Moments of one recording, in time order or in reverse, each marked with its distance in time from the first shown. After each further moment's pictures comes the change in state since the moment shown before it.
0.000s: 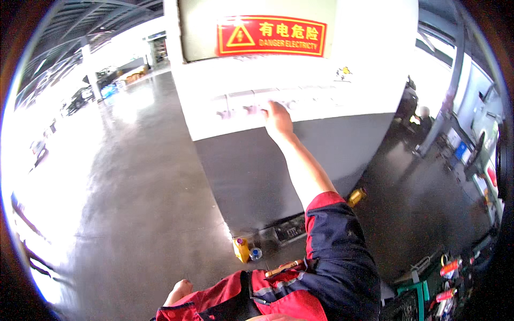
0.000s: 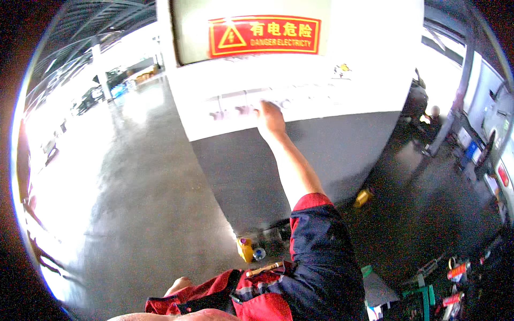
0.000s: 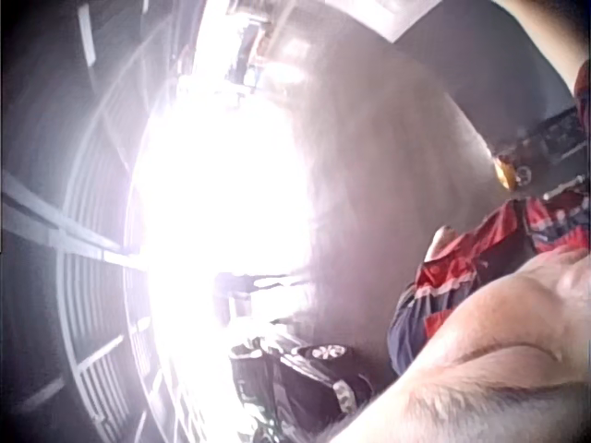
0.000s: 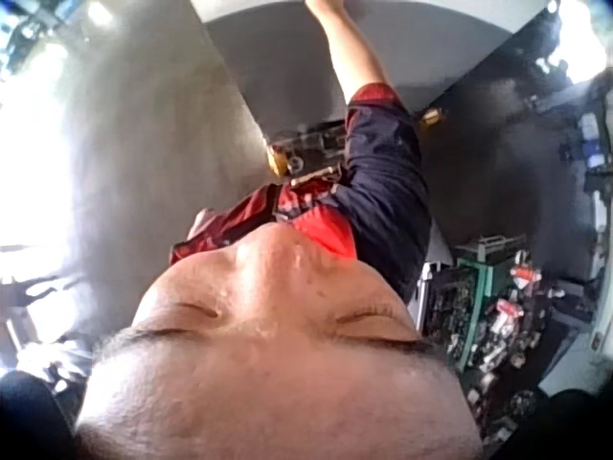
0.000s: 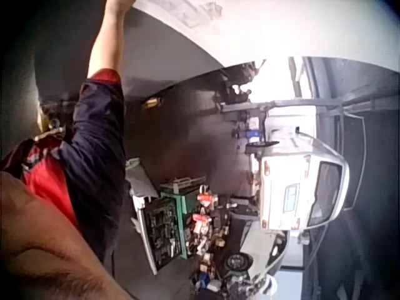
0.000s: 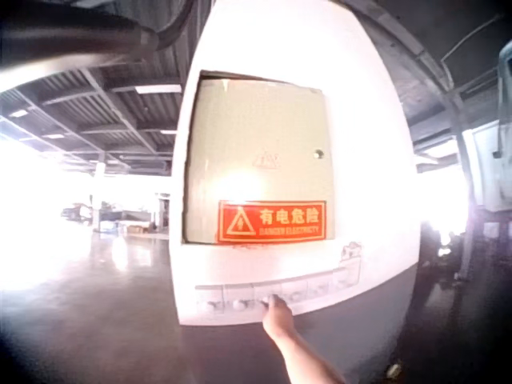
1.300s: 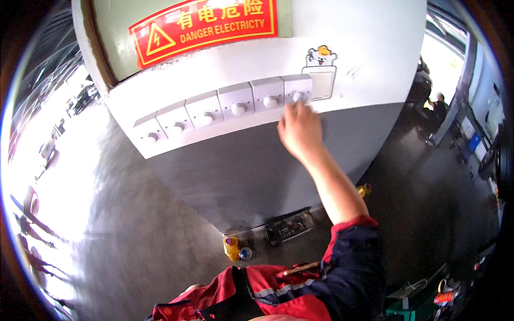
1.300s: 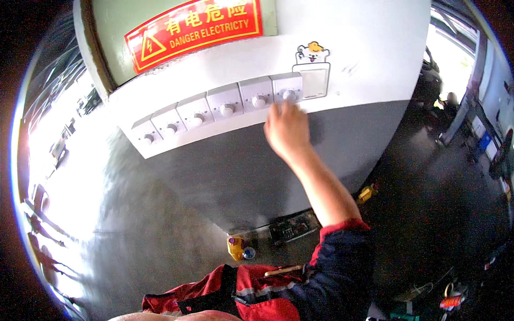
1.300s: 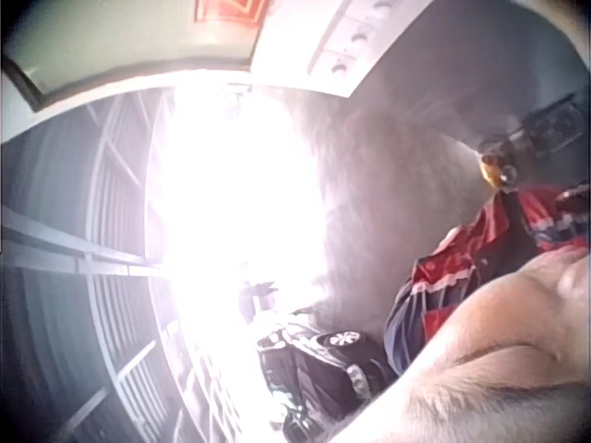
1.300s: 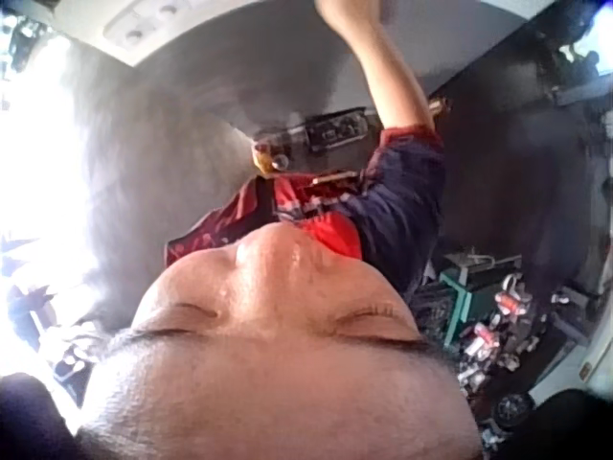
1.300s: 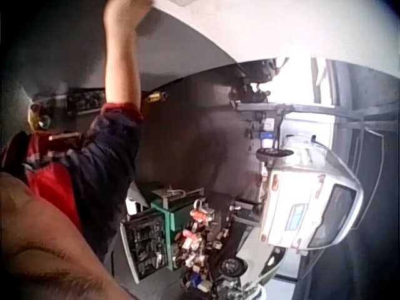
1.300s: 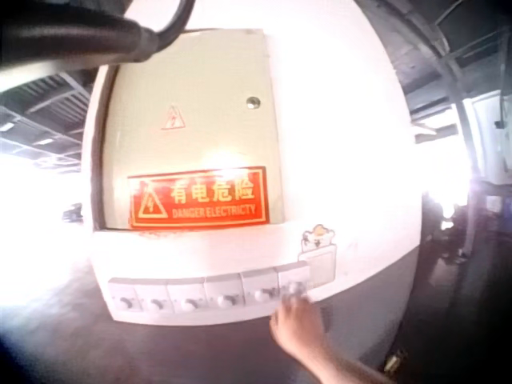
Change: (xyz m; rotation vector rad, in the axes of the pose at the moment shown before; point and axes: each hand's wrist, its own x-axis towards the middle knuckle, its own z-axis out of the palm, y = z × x) left_hand 0.031 0.219 0.022 0.015 -0.137 0.041; right_hand -0.028 0.168 -0.116 -0.454 -0.100 -0.096
